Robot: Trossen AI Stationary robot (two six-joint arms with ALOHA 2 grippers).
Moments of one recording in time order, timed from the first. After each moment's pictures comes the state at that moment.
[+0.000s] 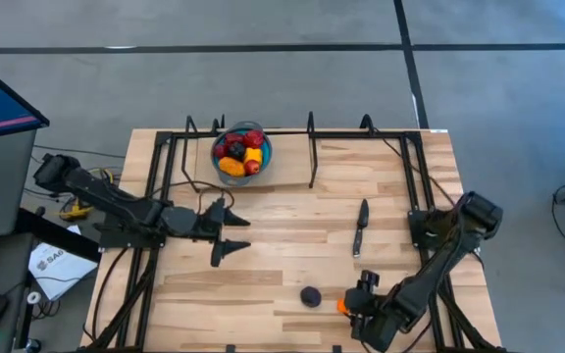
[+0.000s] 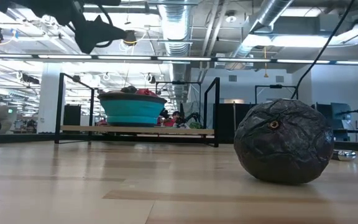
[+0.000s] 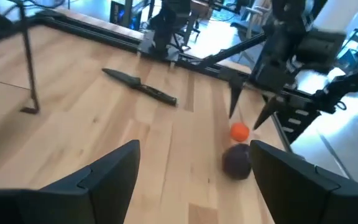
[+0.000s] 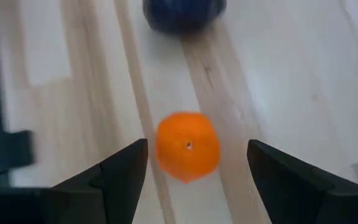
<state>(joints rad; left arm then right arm) -0.35 1.03 0.51 0.23 -0.35 -0.39 0.92 1.81 1.07 -0.57 0.47 1.11</state>
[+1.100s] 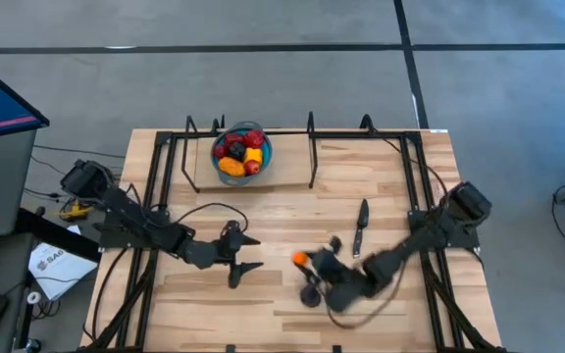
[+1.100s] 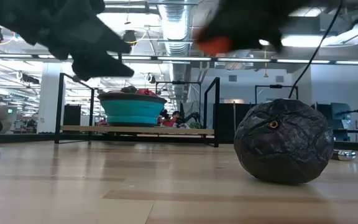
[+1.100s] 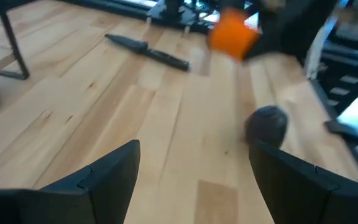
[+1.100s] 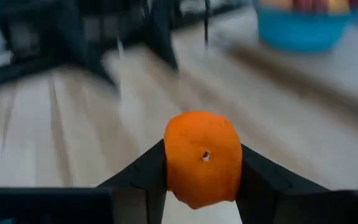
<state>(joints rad) -0.51 1.44 0.51 0.51 -0.57 -0.42 0.60 1.79 1.07 -0.03 0.94 0.75</state>
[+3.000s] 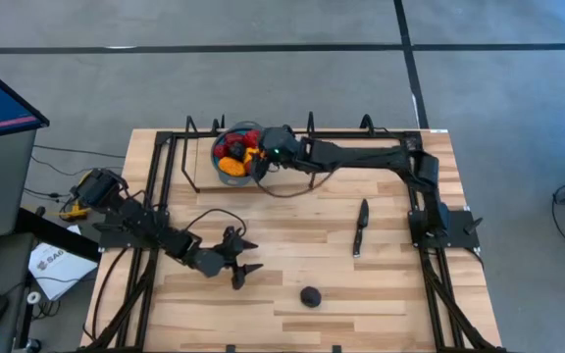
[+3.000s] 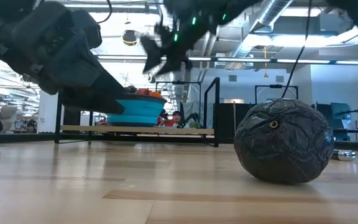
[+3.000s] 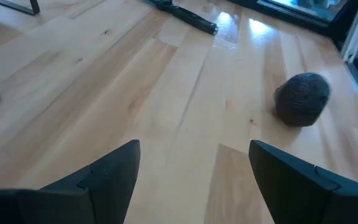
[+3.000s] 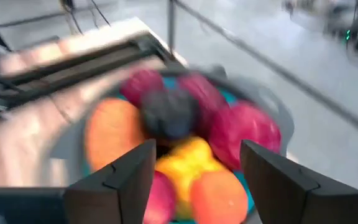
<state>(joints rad) -0.53 1.60 0.48 0.59 -0.62 -0.60 -0.22 2.03 1.68 -0.19 0.34 0.17</state>
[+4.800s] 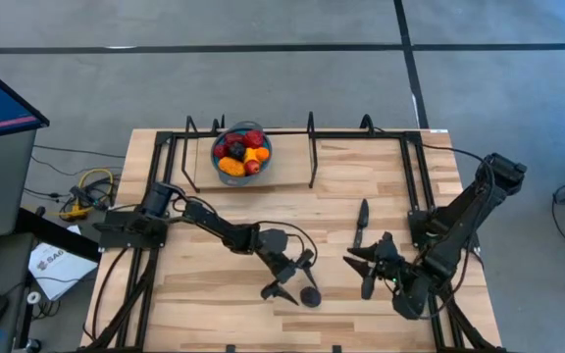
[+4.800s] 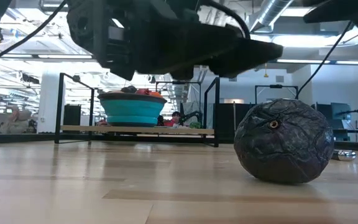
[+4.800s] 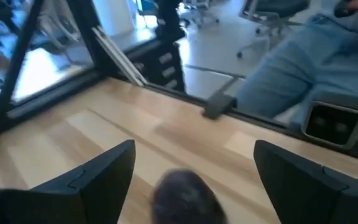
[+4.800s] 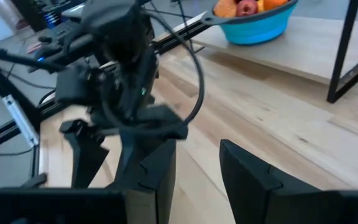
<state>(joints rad) -0.23 2.09 1.08 0.73 0.54 0.37 0.91 1.35 0.83 -0.43 1.15 1.26</state>
